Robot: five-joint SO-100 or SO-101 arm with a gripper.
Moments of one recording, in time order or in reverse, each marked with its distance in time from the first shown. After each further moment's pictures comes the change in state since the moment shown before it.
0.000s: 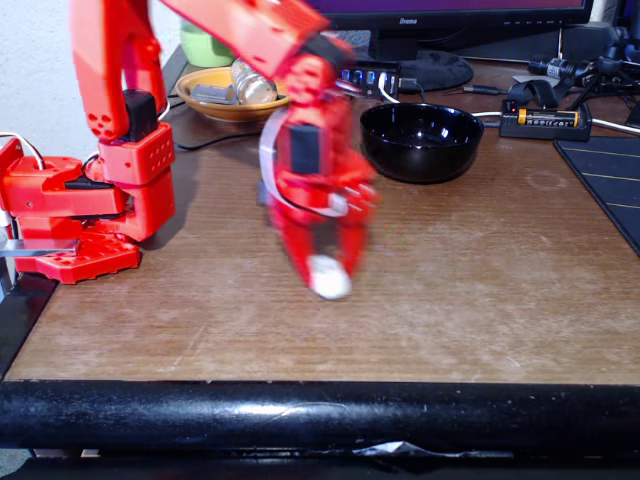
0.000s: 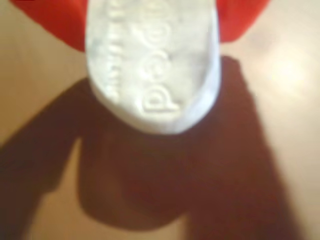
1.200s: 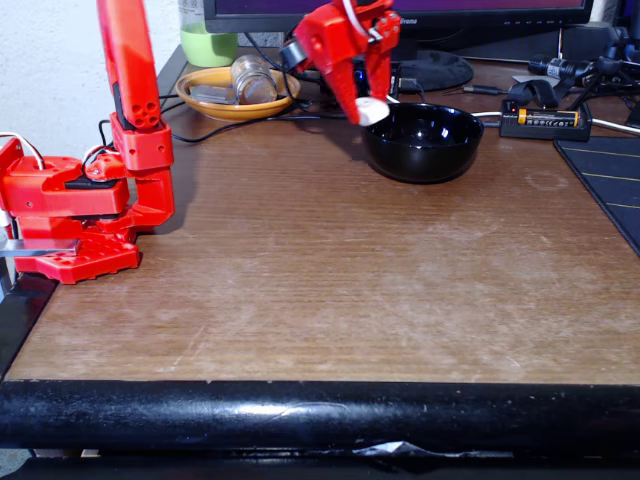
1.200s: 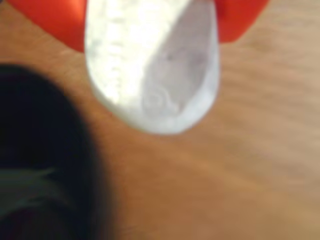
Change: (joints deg) arm -39.9 -13.6 -49.9 27.0 22.9
